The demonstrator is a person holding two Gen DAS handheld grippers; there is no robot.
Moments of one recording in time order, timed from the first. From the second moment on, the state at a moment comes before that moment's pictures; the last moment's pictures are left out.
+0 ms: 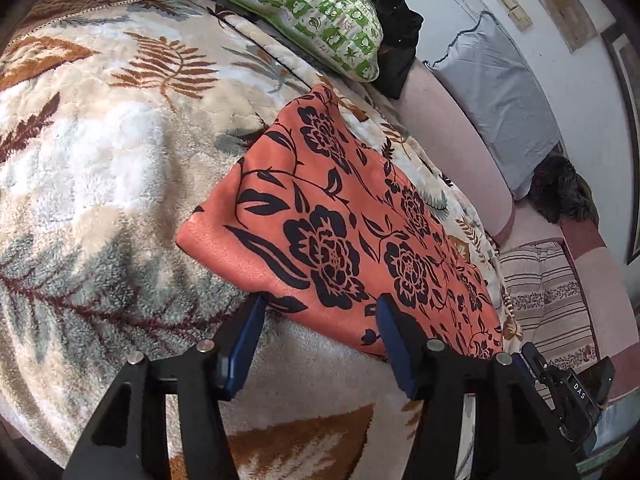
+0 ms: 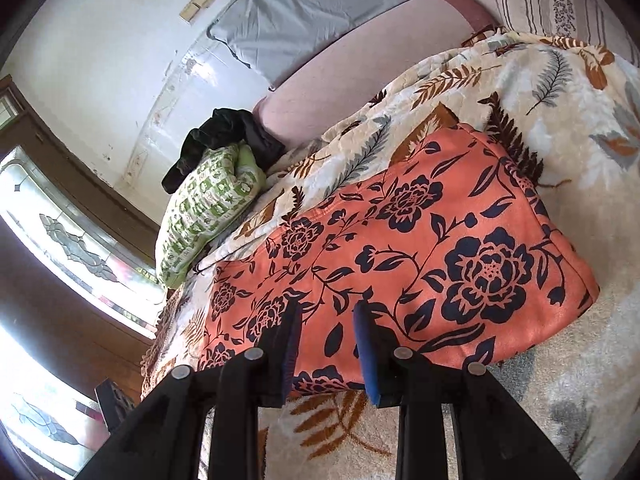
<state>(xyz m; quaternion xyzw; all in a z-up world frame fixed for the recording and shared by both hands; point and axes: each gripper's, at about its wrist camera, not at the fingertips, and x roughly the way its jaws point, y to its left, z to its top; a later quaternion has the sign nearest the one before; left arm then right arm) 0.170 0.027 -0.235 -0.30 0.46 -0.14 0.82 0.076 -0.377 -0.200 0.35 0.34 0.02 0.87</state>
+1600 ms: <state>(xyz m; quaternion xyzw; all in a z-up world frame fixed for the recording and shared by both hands) 0.176 -0.058 -0.159 -0.08 0.32 -0.16 0.93 0.077 -0.418 -0.205 0.40 0.31 -0.04 0.86</state>
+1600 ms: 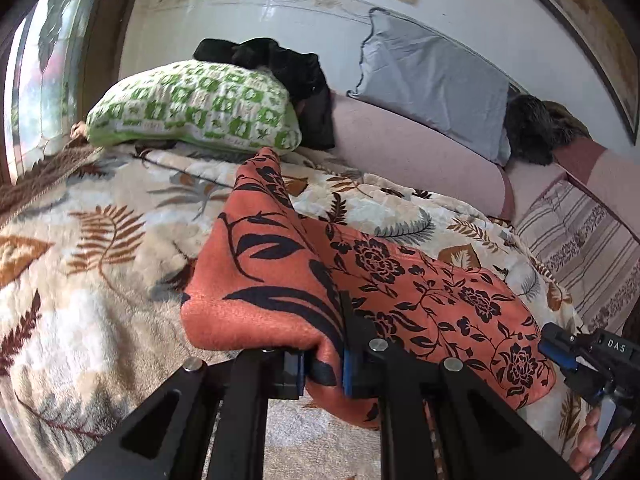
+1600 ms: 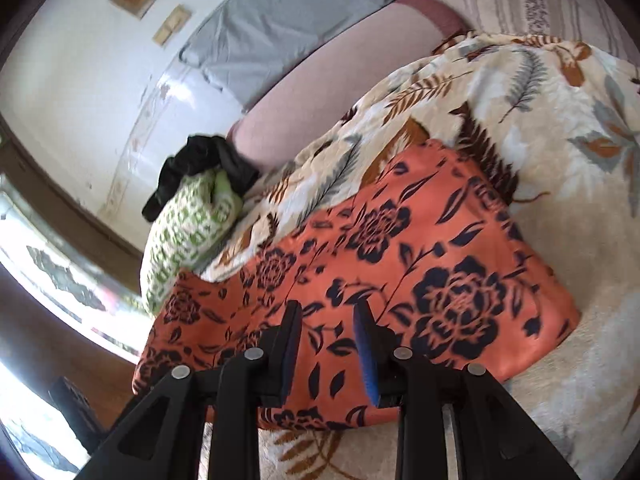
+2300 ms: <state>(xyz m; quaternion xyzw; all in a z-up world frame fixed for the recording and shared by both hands) 0.139 -0.238 -0.145 -0.02 0.37 -0.46 0.81 0.059 -0.537 -0.218 0.58 0.26 0.01 0.77</state>
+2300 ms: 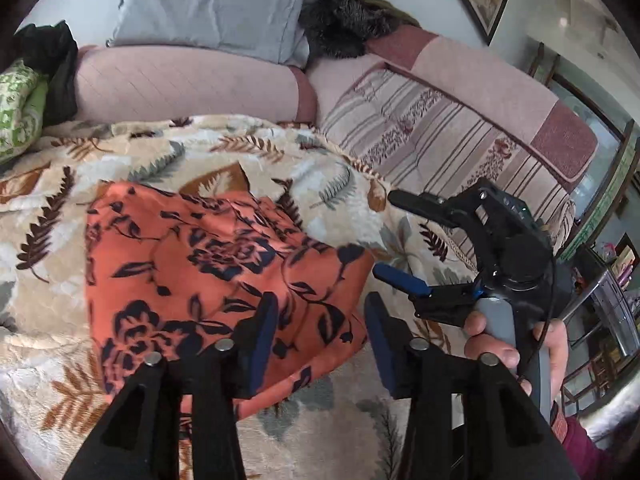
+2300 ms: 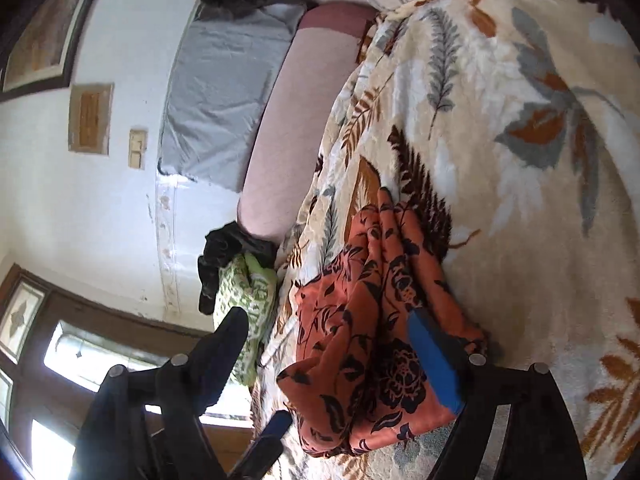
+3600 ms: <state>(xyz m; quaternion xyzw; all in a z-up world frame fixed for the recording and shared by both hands) 0.186 -0.195 -0.198 0.10 0.36 -0.28 0.89 0.148 -0.484 -0.195 0.29 0.32 -0.04 0.90</state>
